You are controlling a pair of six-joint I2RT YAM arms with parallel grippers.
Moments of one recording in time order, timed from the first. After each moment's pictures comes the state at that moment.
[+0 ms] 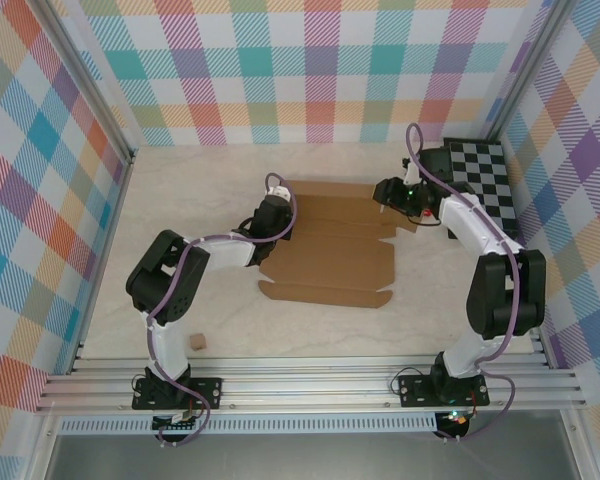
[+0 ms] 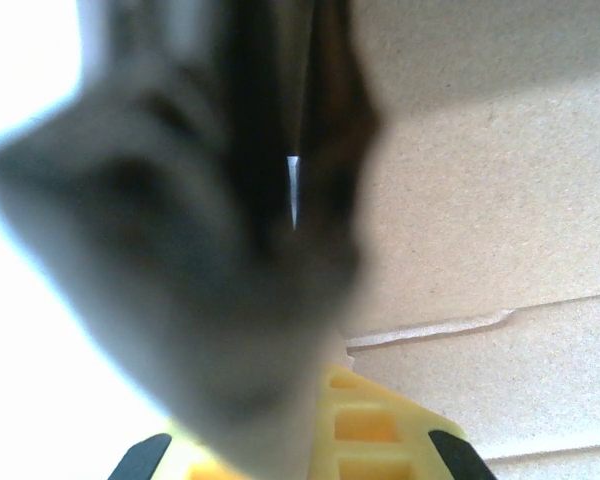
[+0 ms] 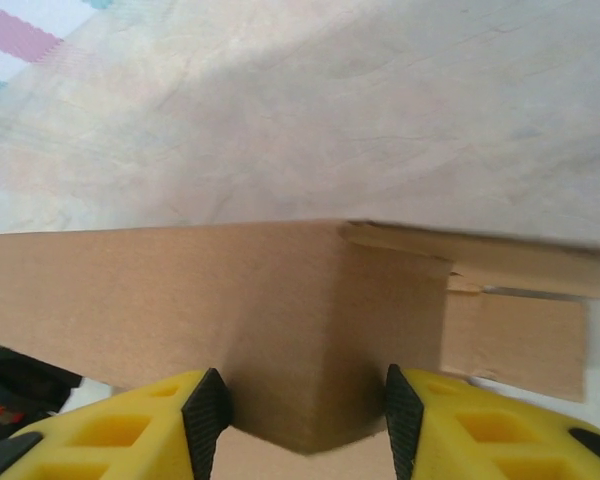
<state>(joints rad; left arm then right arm) -0.56 1.91 1.08 0.23 -0.36 -0.11 0.13 1.67 1.30 -0.49 -0.42 0.47</state>
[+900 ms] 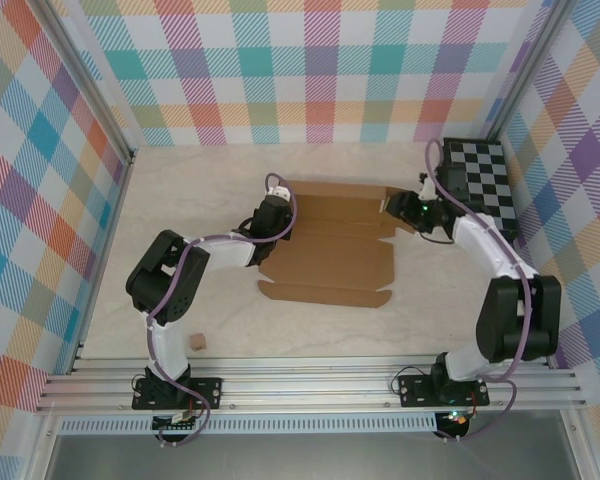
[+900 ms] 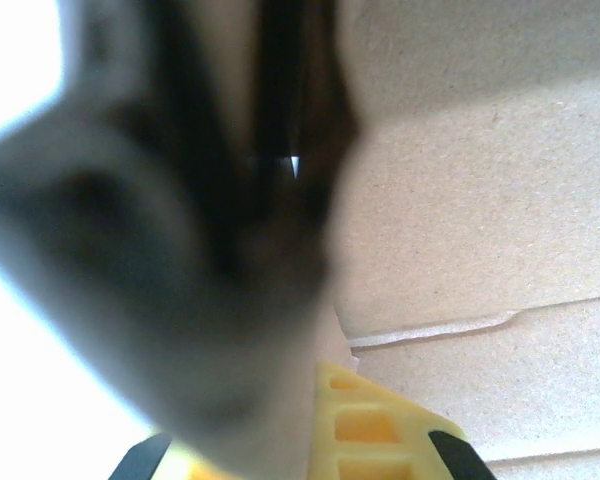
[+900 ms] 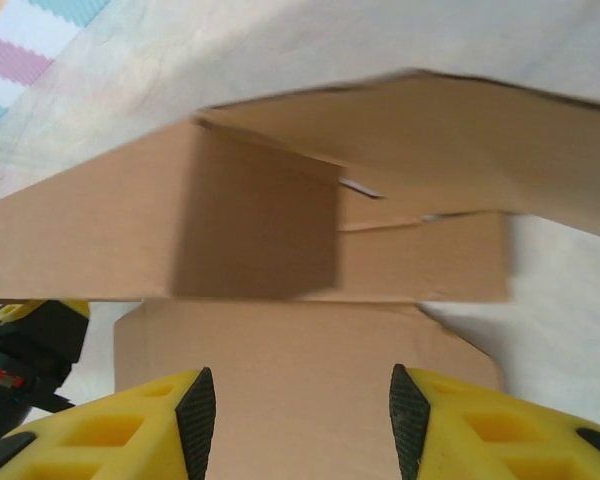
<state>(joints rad) -0.56 1.91 1.08 0.23 -0.38 -0.11 0.03 1.48 1.09 -0.47 -0.43 0.51</state>
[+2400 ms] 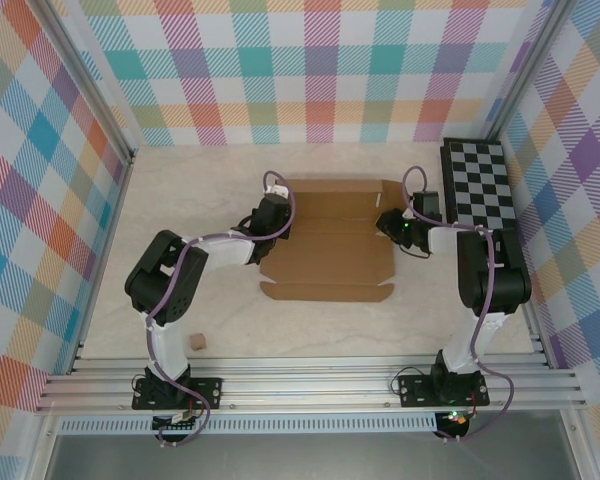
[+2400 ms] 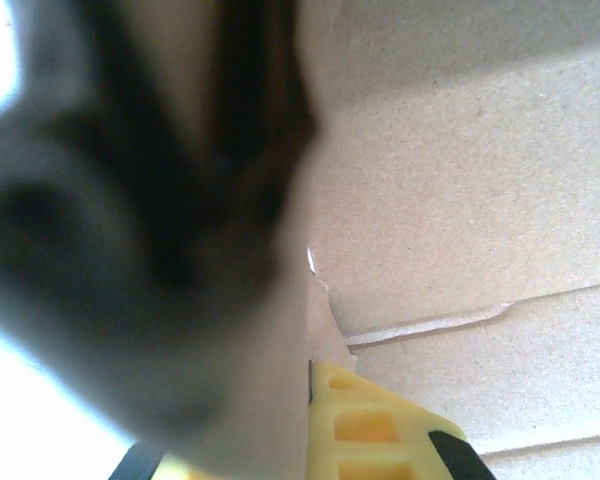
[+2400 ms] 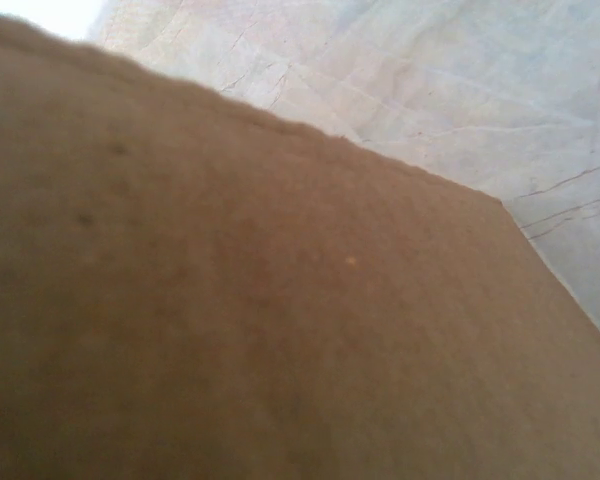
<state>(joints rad) -0.56 1.91 1.10 0.17 -0.39 -0.14 0.10 1.84 0.92 0.11 -0.41 0.71</state>
